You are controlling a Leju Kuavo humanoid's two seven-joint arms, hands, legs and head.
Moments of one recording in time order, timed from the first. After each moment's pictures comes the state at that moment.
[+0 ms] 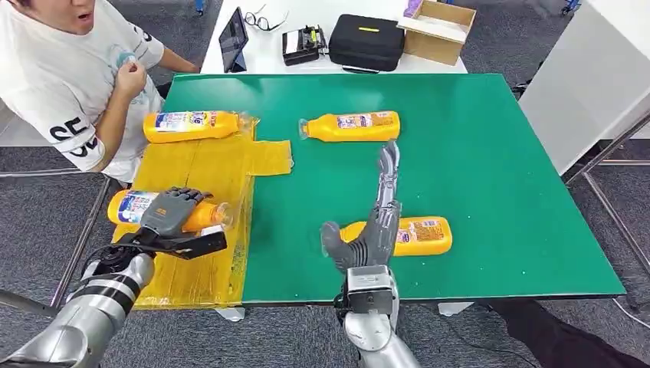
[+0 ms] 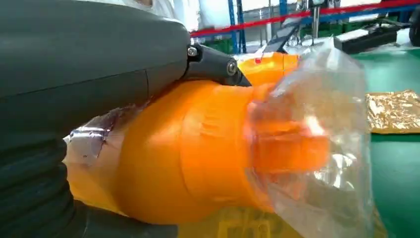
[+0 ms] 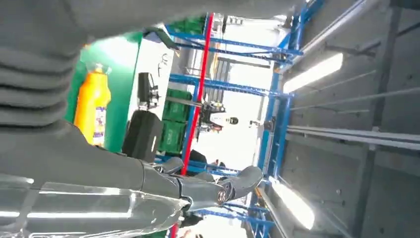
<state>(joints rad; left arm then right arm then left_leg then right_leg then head) -0.65 0.07 -0.26 -0.55 -1.17 0.27 -0.41 -0.08 0.23 0.57 -1.59 0.38 -0.51 -0.65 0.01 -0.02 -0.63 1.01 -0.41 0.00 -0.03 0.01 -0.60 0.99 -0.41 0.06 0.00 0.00</state>
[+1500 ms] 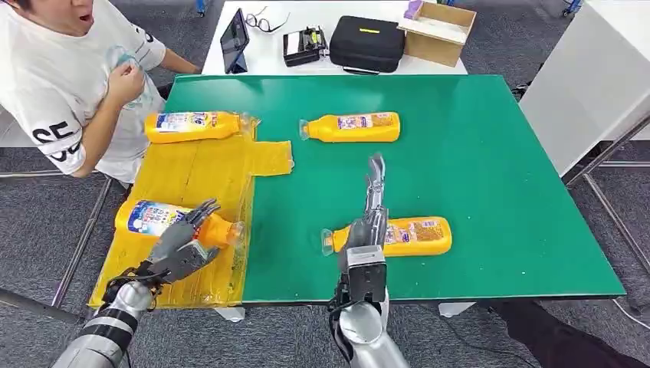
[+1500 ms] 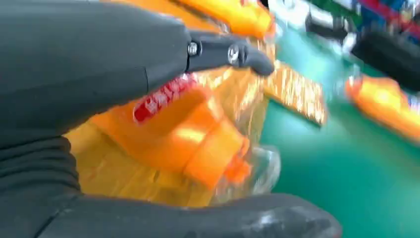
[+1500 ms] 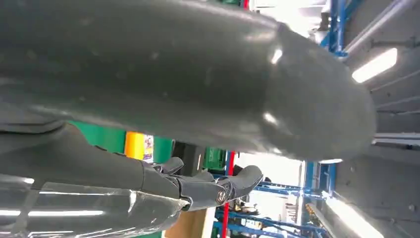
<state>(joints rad) -0.42 0.07 -0.19 -0.79 -0.60 0.04 -0.60 -0.08 0.29 0.51 -1.45 0.31 -0.46 -0.63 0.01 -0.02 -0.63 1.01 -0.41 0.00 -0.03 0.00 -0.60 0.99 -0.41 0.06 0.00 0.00</state>
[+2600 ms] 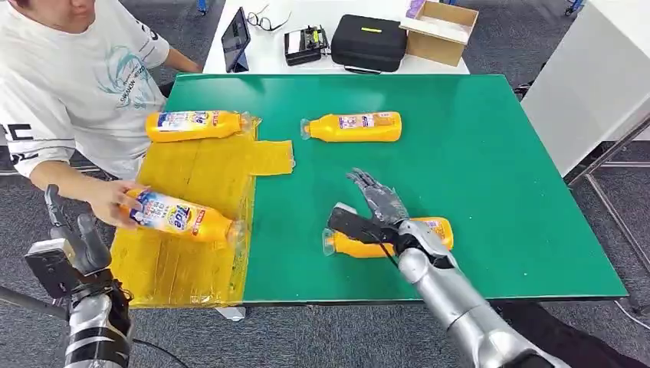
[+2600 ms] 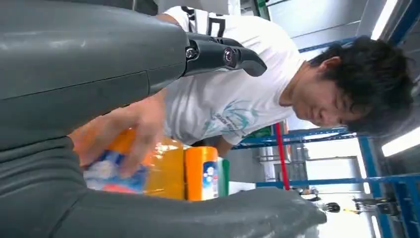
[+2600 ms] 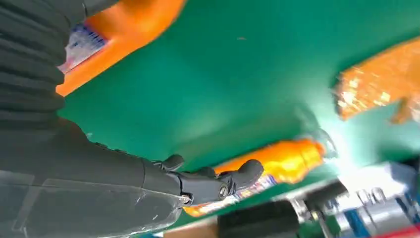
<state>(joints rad) -0.30 -0.13 0.32 -1.11 -0.18 0.18 -0.69 -0.45 -0.18 0.58 -1.08 0.71 0.12 -0.12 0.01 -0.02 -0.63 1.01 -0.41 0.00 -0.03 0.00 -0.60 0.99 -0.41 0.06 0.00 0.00</state>
